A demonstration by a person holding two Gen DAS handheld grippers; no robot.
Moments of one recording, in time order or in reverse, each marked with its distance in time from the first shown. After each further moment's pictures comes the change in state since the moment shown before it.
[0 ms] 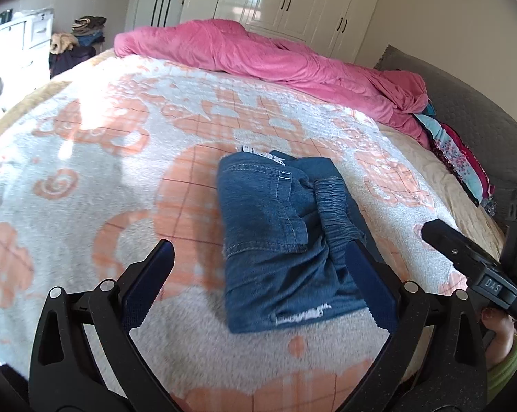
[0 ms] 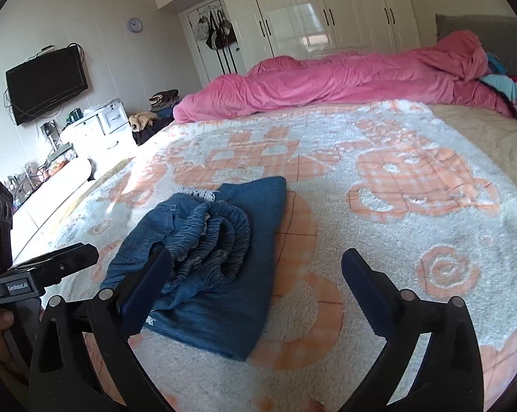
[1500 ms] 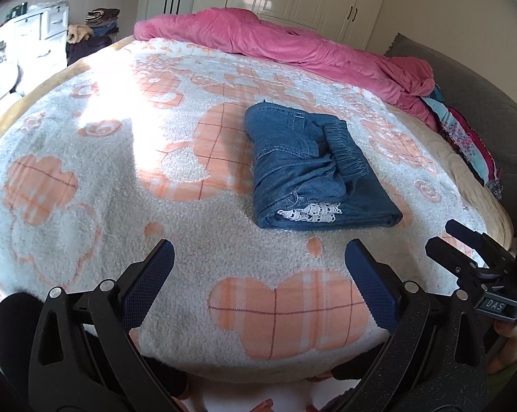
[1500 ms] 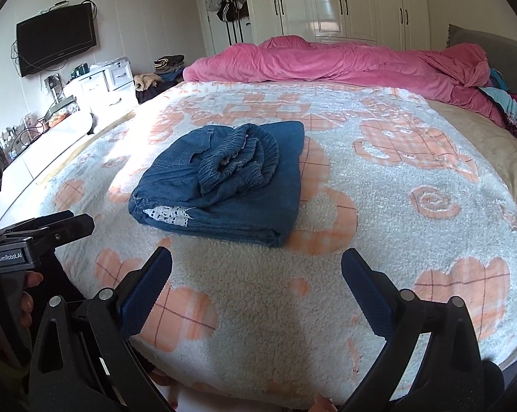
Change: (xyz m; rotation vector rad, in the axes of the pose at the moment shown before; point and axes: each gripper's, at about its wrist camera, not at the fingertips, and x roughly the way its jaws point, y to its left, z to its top) left arm -0.045 0.005 -0.066 -0.007 0.057 0.057; right arm -0.042 0.042 -0.067 -0.106 0.124 -0.045
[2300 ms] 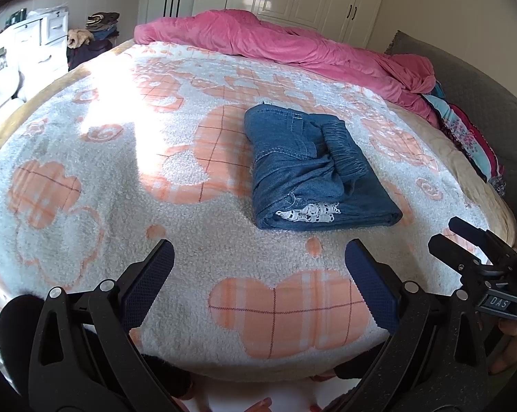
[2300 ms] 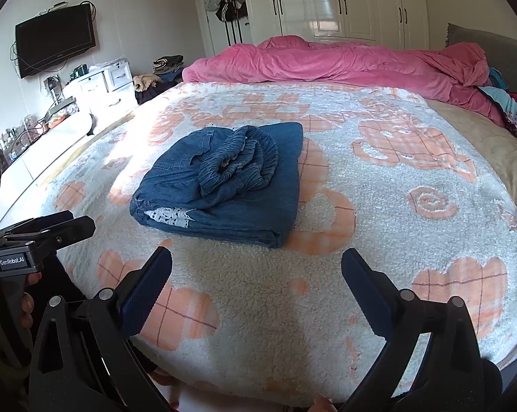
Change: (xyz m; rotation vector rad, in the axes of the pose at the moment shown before) left arm -0.004 -0.004 0.002 0.011 -0.003 0.015; right arm -0.004 0.000 0.002 0.003 0.001 0.000
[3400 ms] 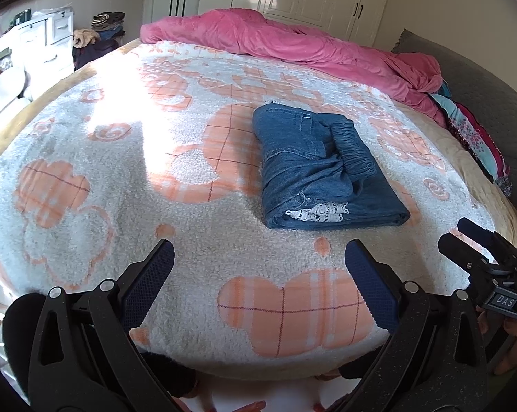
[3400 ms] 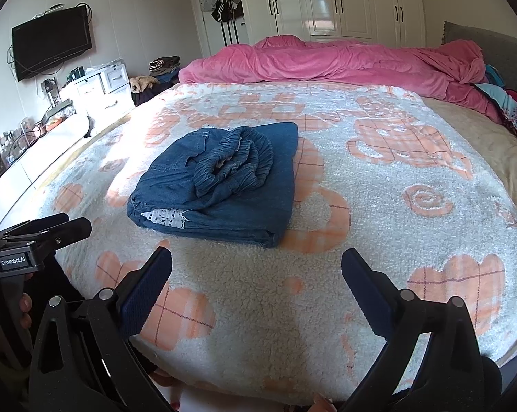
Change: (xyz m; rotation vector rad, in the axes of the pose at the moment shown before) left arm -0.002 0.003 0.001 -0.003 0.009 0.035; right arm -0.002 -0.004 0.001 0.016 0.001 -0.009
